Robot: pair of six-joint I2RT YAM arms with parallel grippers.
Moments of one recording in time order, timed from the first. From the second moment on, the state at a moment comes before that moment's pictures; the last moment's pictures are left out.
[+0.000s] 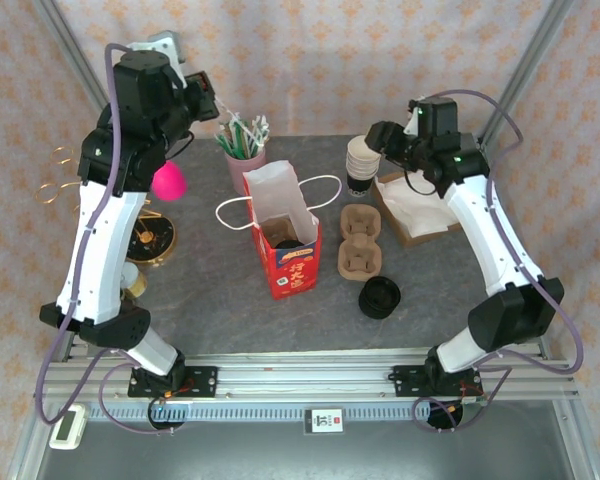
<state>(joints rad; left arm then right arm) -0.32 1.58 2.27 -0.96 -0.17 -0.43 0.22 1.52 1.62 -0.65 -0.23 0.61</state>
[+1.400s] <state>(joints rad) -0.59 1.35 1.76 -0.90 -0.16 -0.45 0.03 1.38 1.23 -0.73 -0.14 0.47</state>
